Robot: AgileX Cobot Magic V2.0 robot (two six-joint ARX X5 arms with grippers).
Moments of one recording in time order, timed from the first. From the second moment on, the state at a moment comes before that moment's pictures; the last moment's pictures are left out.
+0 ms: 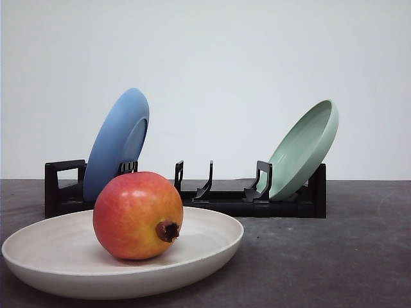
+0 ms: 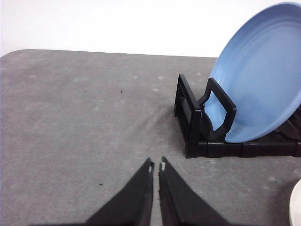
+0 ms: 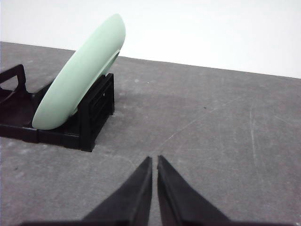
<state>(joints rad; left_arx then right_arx) -0.05 0.00 0.02 -0.15 0.01 -0.04 0.06 0.00 0.01 -0.11 -0.07 -0.04</state>
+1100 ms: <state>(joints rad) -0.05 0.00 0.02 -0.15 0.01 -0.04 0.06 0.00 0.01 -0.11 -0.07 -0.04</state>
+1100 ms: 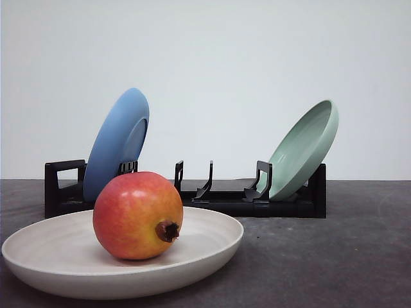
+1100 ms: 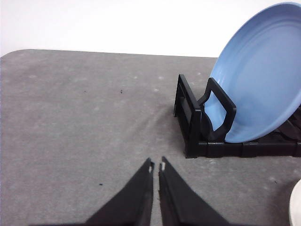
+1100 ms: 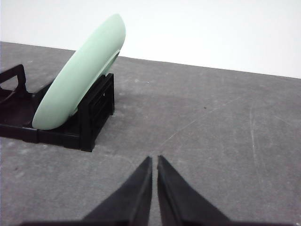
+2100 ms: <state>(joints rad) -0.05 0.00 0.02 -0.15 0.01 -0.04 0.06 0.00 0.01 -0.11 -0.07 -0.04</state>
